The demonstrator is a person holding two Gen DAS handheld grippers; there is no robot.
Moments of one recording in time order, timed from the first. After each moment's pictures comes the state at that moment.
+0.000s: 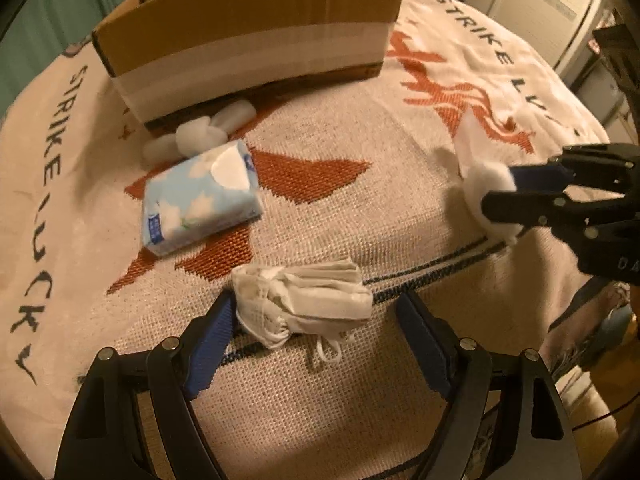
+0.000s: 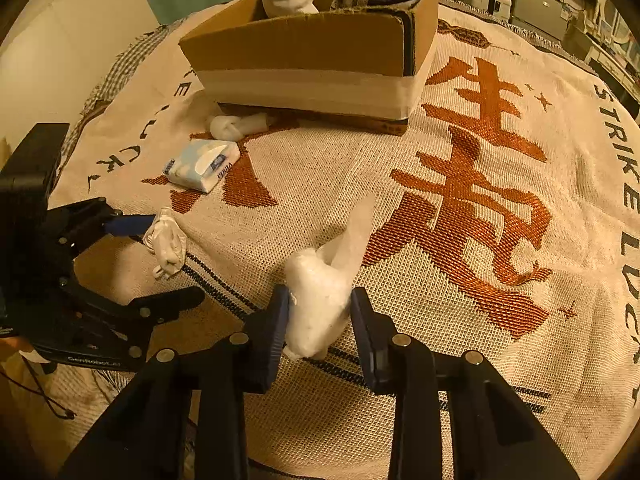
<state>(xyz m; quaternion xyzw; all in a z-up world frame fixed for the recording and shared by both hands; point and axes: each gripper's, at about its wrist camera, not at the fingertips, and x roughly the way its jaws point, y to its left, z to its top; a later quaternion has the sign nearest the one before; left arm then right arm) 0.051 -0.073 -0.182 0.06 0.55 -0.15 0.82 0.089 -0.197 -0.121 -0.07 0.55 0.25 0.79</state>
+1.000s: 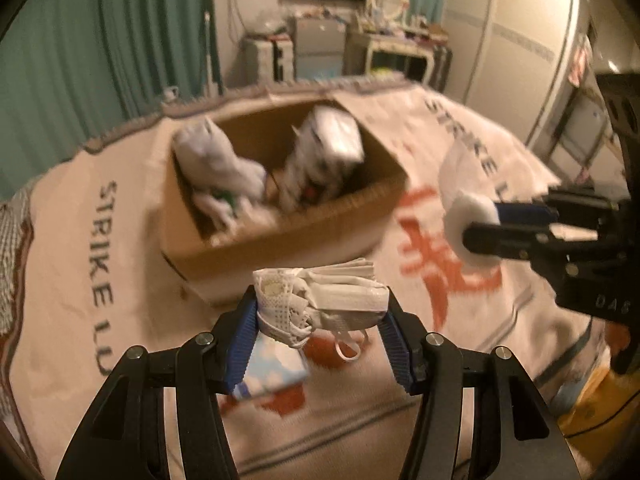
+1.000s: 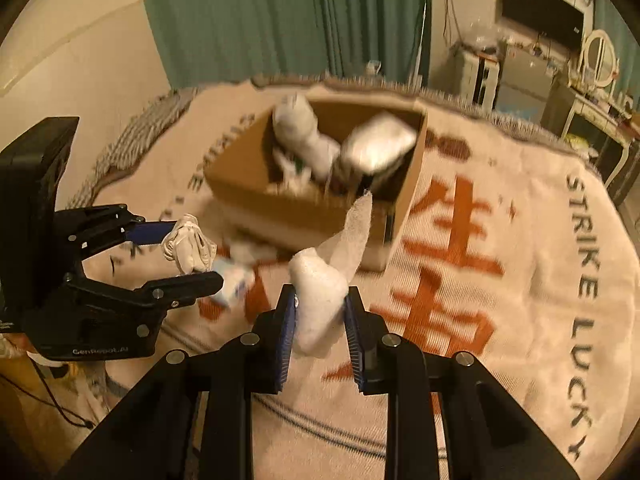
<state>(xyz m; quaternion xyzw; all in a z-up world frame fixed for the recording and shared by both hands) 0.106 -0.061 -0.065 0.05 0.42 -0.16 0.89 0.122 -0.187 -0.006 -0.05 0.42 0.25 0.87</state>
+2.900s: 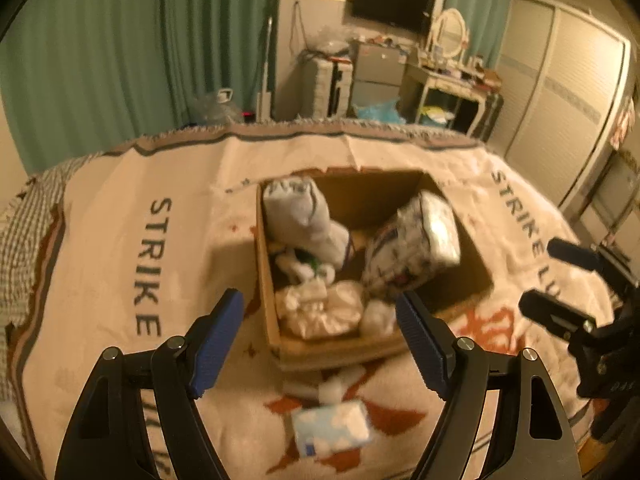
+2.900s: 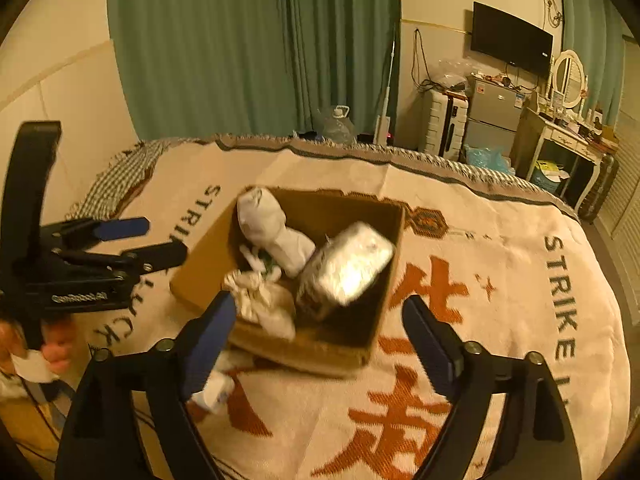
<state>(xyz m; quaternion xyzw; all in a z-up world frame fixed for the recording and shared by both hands) 0.153 -0.003 -0.037 0.00 0.41 -0.08 0.91 0.170 -0.167 0.021 -0.05 0.38 0.19 0.91</state>
